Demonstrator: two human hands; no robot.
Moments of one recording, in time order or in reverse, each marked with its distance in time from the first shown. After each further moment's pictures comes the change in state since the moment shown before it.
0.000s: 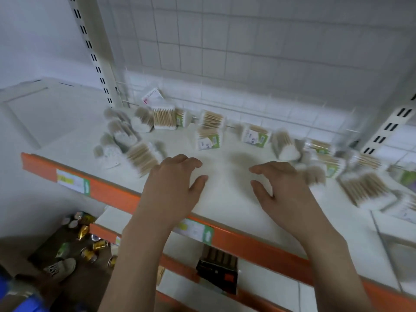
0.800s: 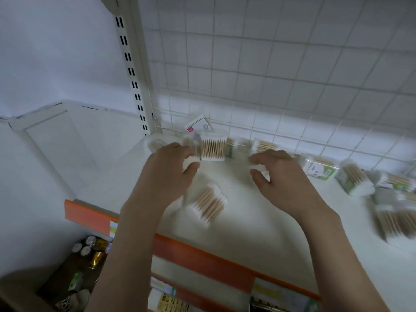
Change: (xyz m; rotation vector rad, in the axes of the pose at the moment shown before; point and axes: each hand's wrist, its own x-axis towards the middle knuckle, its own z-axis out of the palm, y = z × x) left_hand 0.104 -0.159 -0.071 -0.028 0.082 0.044; right_hand 0.147 -0.097 0.066 -0.055 0.033 -0.037
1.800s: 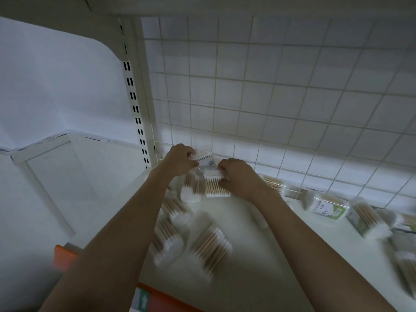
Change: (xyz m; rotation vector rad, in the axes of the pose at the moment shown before) left_hand 0.163 -0.061 0.052 -0.035 -0.152 -0.068; right_hand 0.132 -0.002 0.053 -0.100 -0.190 -0.082
